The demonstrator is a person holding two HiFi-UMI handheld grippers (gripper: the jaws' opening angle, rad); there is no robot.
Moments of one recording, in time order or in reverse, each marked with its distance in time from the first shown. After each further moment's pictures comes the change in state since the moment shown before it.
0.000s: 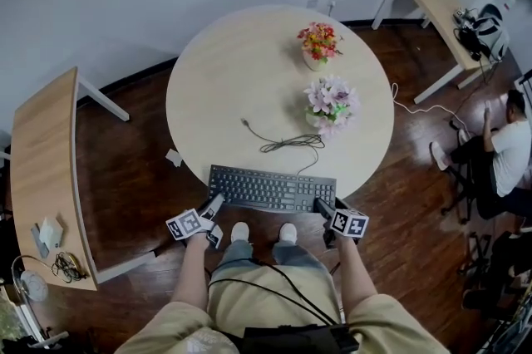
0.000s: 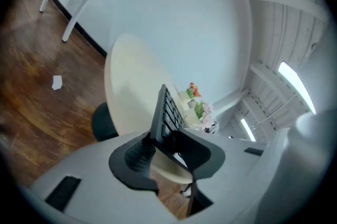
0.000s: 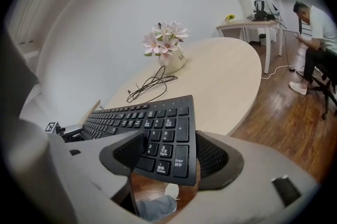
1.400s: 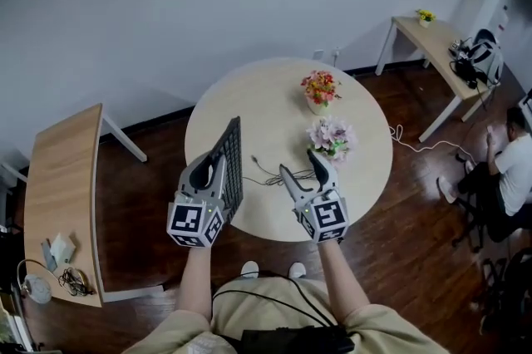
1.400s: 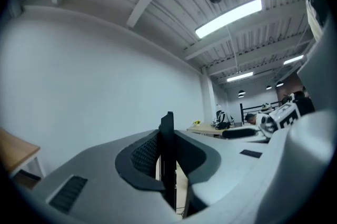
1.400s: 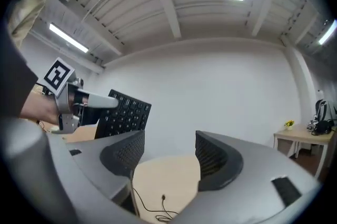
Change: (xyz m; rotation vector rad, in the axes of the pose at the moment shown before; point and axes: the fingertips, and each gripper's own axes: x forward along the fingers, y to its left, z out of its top) left arm -0.059 -0.342 0.189 1.091 -0.510 0.044; right arm -0.121 0.326 0.266 -0.731 -0.763 0.259
